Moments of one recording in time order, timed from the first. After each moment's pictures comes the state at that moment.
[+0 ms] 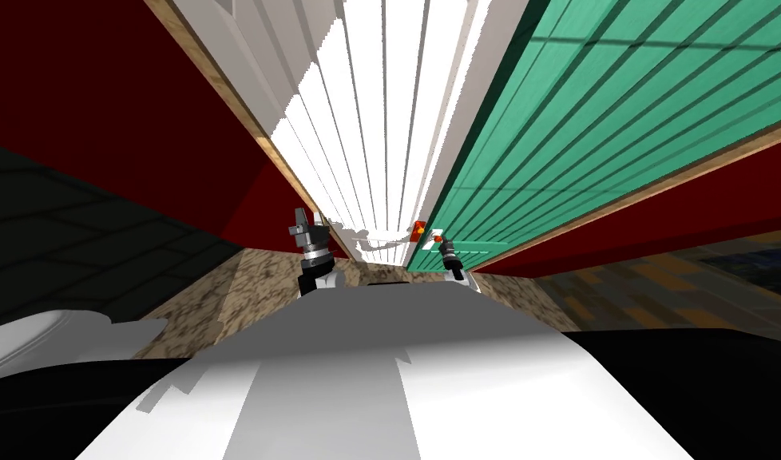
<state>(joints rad) 0.23 -0.19 -0.24 -1.42 0.30 -0.33 -0.50</state>
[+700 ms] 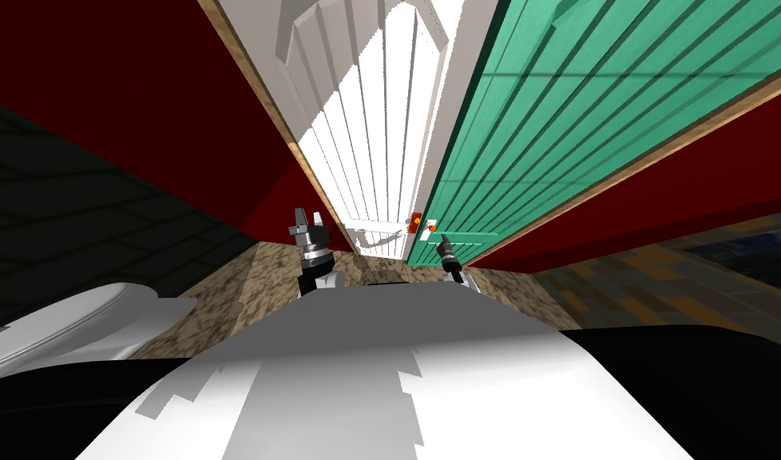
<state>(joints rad) 0.27 -0.20 -0.19 -1.46 0.32 -0.36 -0.54</state>
